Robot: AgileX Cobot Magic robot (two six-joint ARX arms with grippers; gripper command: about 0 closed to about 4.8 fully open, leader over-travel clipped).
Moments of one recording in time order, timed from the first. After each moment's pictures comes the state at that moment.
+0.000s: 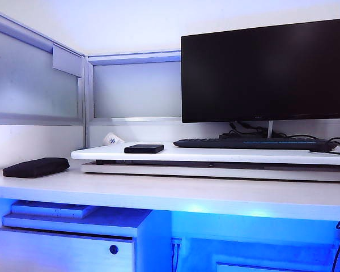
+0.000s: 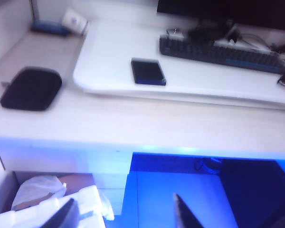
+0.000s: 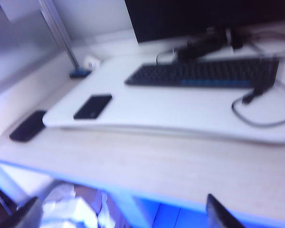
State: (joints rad) left arm -0.27 0.12 0.52 -0.60 0.04 -0.16; right arm -0.13 0.13 0.67 -0.67 -0.40 0.24
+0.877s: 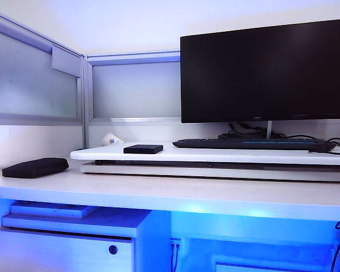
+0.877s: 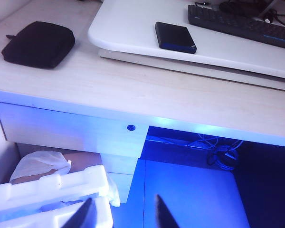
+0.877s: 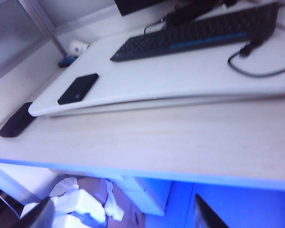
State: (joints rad) left arm -0.27 0.03 0.17 -0.38 -0.02 -0.21; right arm -0.13 0.01 0.35 -0.52 -0.38 0.35
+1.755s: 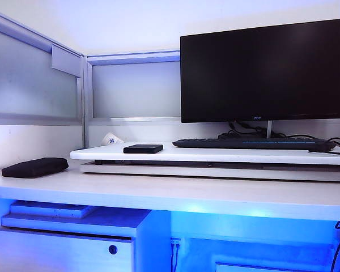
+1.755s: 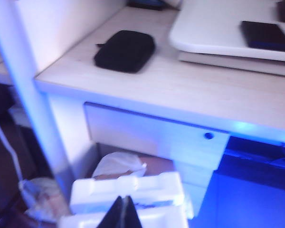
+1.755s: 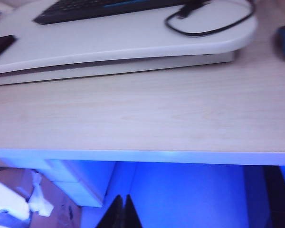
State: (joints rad) left arm -0.27 0.01 0.05 -0.28 -0.32 -0.13; right arm -0.13 0.01 0.05 -0.30 -0.20 0.21
